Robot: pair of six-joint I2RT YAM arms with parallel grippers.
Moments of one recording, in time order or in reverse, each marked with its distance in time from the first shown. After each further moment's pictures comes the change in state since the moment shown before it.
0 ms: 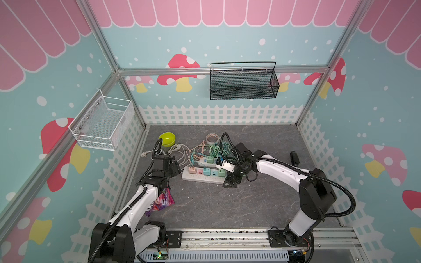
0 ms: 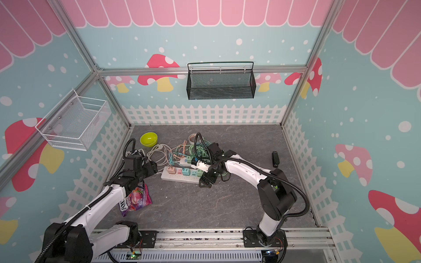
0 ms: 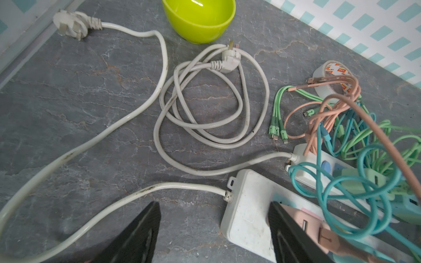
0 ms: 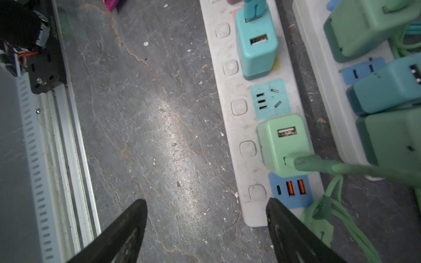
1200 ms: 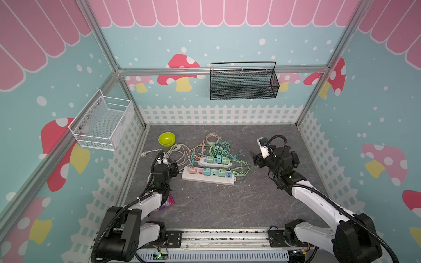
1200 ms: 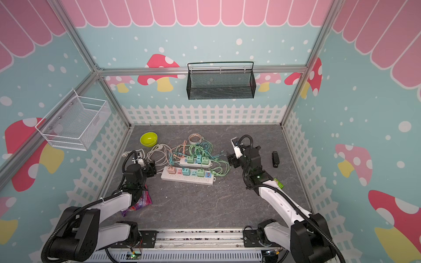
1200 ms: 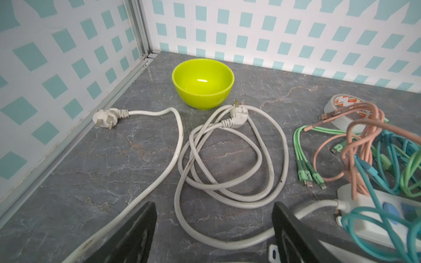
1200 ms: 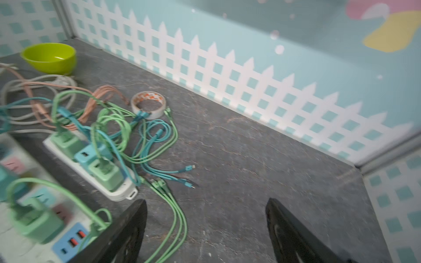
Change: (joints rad) left arm 0.035 0.136 -0.303 0.823 -0.111 0.299; right arm -0.342 -0.530 -0.612 0.974 0.531 0.249
